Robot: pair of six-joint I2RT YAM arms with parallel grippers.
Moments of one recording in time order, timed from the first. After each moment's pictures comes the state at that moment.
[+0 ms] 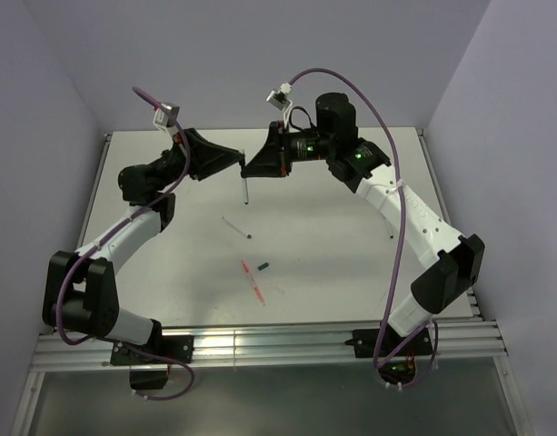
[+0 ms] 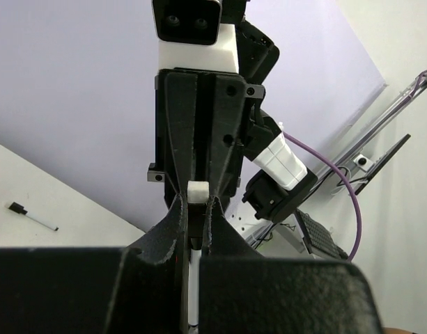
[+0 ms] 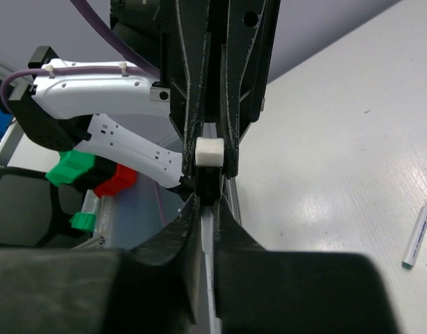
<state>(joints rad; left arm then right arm) -0.25 1.45 0.95 1.32 0.94 -1.51 0.57 1.58 1.65 -0.27 -0.97 0.47</state>
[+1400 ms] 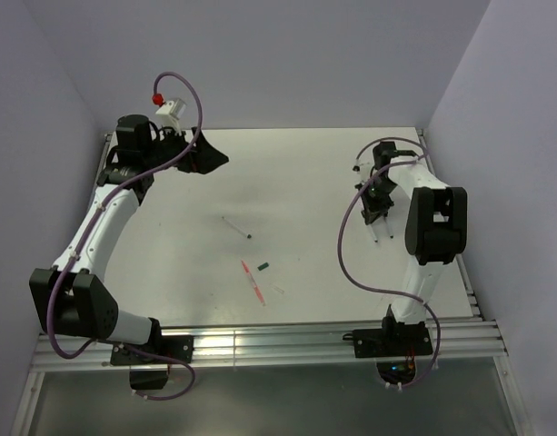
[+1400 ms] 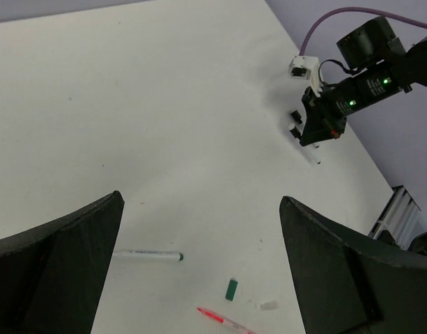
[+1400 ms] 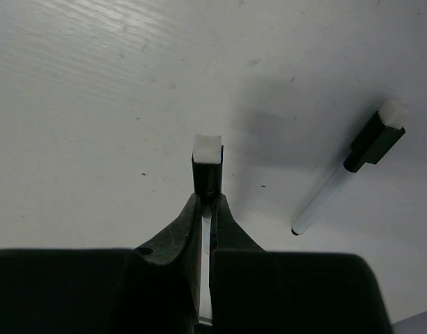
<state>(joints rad) -0.14 1.42 1.31 -0.22 0.69 -0.27 -0.01 1.92 1.42 -0.96 -0.16 -0.30</state>
